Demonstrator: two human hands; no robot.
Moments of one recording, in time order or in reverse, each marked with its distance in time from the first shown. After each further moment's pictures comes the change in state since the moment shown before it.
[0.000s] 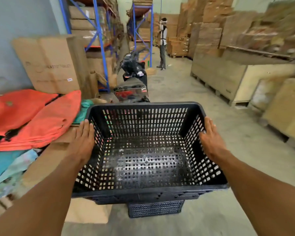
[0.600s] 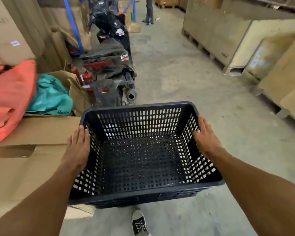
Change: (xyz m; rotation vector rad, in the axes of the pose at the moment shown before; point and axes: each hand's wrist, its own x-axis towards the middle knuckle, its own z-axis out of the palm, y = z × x) left_hand 0.175 0.091 0.156 -0.195 -0.220 0.084; right_hand 0.170 0.057 0.140 -0.003 -0.266 0.016
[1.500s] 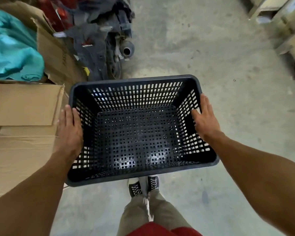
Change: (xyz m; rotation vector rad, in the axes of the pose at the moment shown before) left_hand 0.097 0.010 0.085 -0.166 -0.093 -0.055; right_hand 0.140 -0.002 0.090 0.058 -0.079 -0.005
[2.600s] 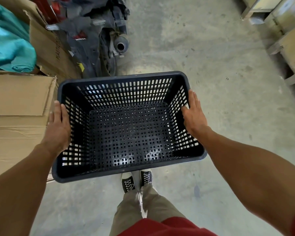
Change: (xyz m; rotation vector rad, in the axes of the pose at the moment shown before) left_hand -0.021 -0.007 0.001 0.043 -0.119 0.092; right_hand -0.022 0.001 0.004 0.070 0.030 -0.028
